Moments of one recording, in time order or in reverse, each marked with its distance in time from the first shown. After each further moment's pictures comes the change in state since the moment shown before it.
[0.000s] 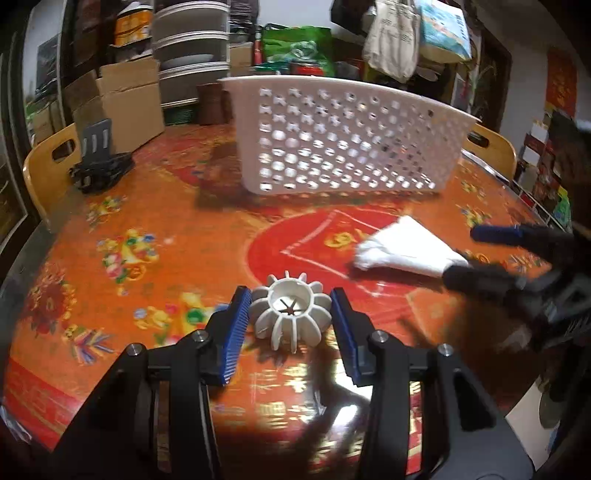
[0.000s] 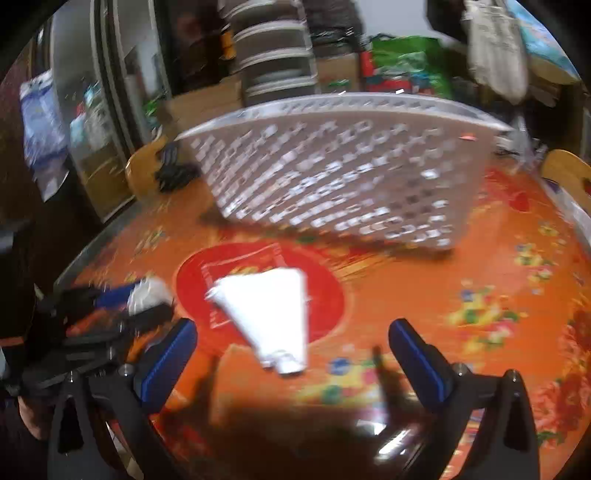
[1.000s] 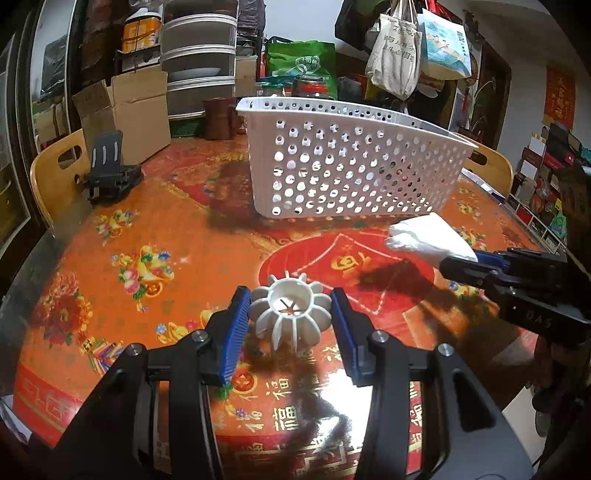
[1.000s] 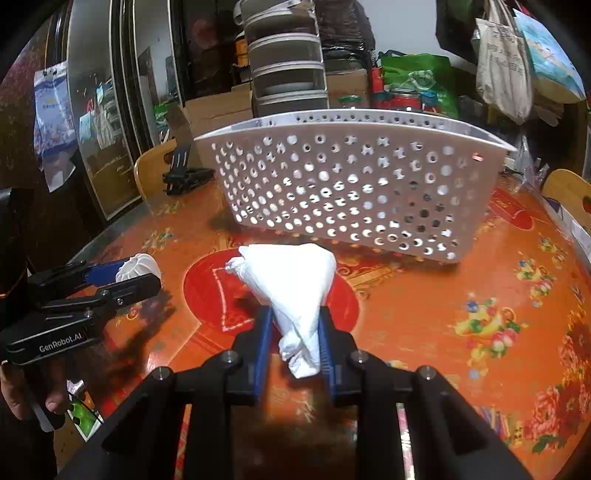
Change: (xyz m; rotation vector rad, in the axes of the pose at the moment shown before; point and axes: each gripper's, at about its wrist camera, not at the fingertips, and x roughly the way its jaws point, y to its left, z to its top) left arm -0.020 0.004 0.010 -0.013 -0.050 -0.014; right arm -0.009 0.007 -0.004 -0.026 -0.086 -0.020
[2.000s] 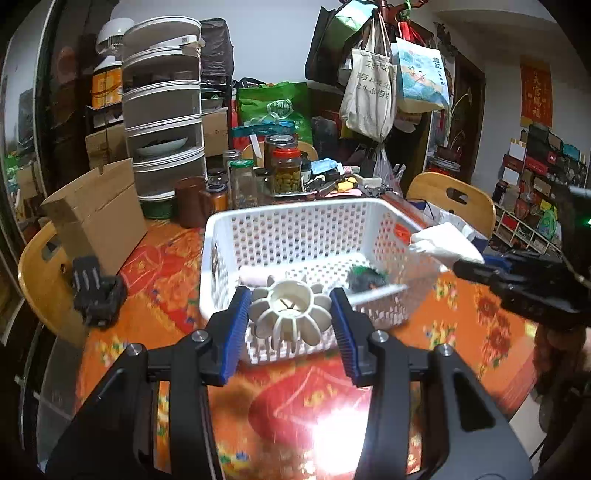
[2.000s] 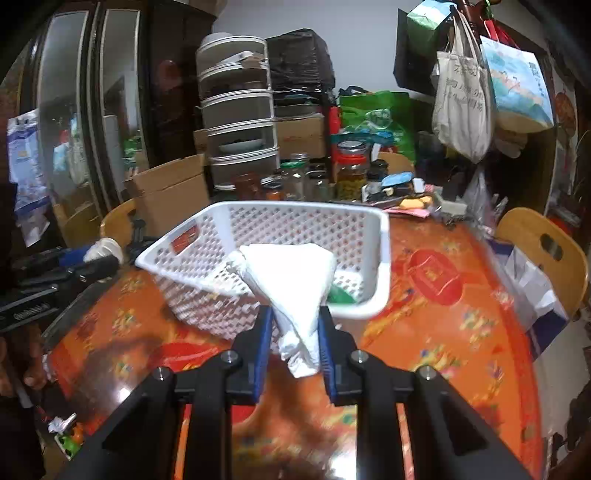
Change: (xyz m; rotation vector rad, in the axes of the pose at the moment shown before) left arm -0.024 -0.031 0.173 0.089 -0.098 -0.058; right arm -0.068 -0.076 0.111 0.030 -0.101 -0.130
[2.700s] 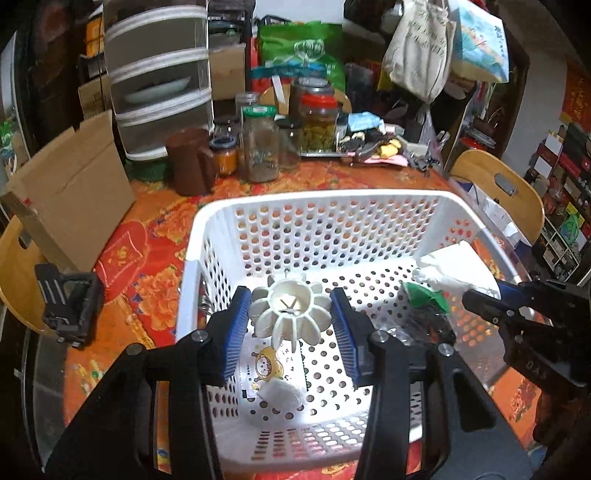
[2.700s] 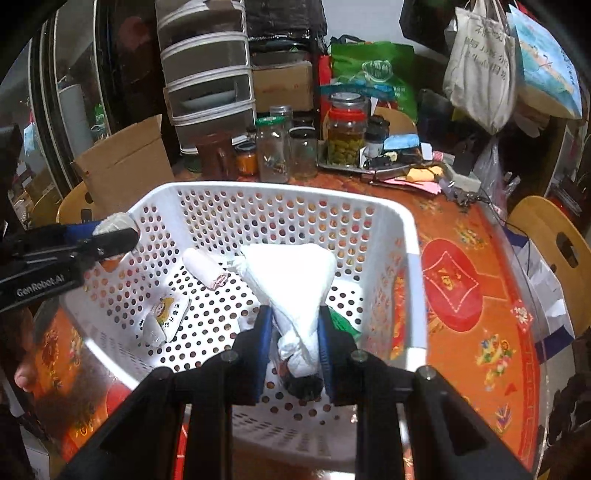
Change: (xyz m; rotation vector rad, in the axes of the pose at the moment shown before) left arm 0.169 0.031 0.056 -0.085 0.251 0.063; right arm 0.125 -0.011 0.052 0.007 0.222 -0.050
